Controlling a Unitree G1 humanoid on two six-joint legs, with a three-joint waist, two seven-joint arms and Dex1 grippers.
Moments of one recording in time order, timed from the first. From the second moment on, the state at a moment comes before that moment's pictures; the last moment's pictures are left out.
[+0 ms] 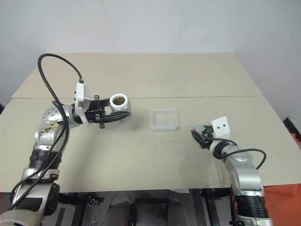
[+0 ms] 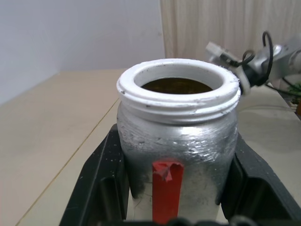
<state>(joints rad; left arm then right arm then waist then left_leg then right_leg) -0.66 0.51 0.04 0.23 -0.43 0.13 -1.28 -0.20 -0.44 -0.15 -0.06 0.24 0.46 0.43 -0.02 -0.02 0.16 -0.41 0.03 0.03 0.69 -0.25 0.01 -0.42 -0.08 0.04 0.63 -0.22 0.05</state>
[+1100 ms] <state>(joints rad) -1.38 0.35 -1.01 1.09 1.35 -0.60 0.59 -0.47 -0.82 -0.09 -0.33 0.62 1.00 0.81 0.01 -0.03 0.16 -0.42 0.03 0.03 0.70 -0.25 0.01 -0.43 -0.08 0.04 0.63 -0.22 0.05</state>
